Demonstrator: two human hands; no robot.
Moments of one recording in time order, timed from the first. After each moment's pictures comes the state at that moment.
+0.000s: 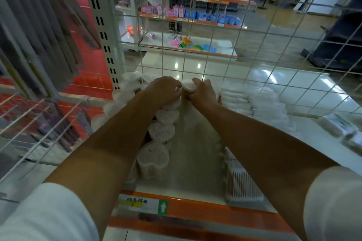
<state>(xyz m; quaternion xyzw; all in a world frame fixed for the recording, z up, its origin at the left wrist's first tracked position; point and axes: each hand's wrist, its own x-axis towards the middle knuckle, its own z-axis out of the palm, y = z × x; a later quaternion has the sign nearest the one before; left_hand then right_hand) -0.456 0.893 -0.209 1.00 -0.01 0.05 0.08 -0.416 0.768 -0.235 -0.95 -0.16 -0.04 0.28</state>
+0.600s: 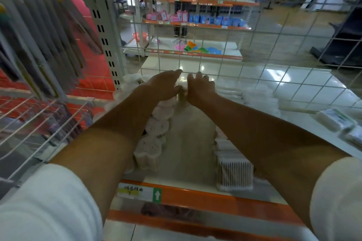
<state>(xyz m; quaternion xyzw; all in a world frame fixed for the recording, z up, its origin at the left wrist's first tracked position) -0.469 0.875 -0.191 0.99 -0.03 0.09 0.06 -0.430 0.758 -0.209 -0.98 -0.21 -0.08 0.02</state>
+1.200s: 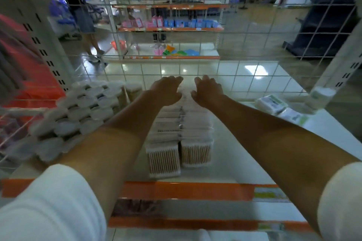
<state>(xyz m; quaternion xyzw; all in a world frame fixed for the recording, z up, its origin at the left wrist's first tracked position) -0.448 0.702 -0.191 1.00 -0.07 0.07 0.00 -0.421 0.563 -0.202 -0.98 -0.16 -0.07 0.06</state>
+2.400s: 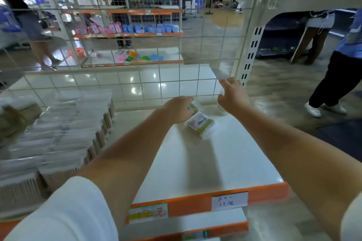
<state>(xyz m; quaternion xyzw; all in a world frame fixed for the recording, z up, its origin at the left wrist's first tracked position) -0.385 0.403 -0.229 0.98 -0.15 0.00 0.15 -0.357 0.219 -0.219 -0.98 -0.05 -0.15 0.12</state>
